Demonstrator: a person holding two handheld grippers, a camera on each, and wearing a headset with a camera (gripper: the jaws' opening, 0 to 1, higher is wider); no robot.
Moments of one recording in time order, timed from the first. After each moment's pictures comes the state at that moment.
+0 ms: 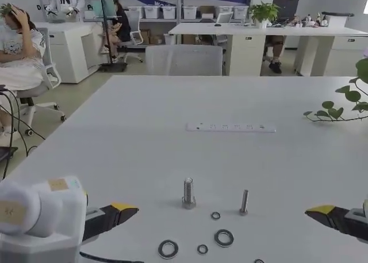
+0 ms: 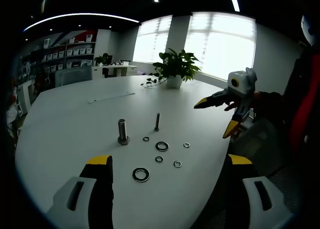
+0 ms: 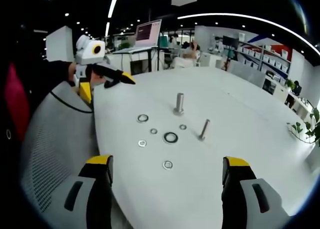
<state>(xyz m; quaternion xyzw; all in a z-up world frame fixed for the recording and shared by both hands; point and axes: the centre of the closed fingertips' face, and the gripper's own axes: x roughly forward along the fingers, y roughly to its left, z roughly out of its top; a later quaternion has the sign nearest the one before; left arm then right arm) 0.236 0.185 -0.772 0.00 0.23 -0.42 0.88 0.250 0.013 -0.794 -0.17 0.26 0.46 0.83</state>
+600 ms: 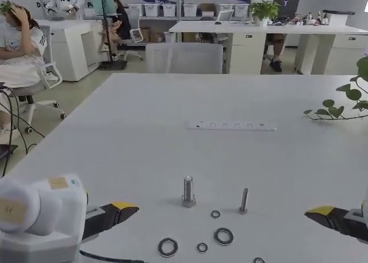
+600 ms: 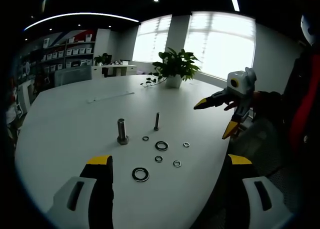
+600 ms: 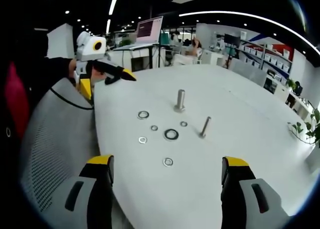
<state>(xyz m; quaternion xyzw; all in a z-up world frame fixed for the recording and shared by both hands) 0.236 0.184 -0.773 0.00 0.23 -0.42 0.88 0.250 0.012 -0.798 -0.18 0.27 0.46 0.83</state>
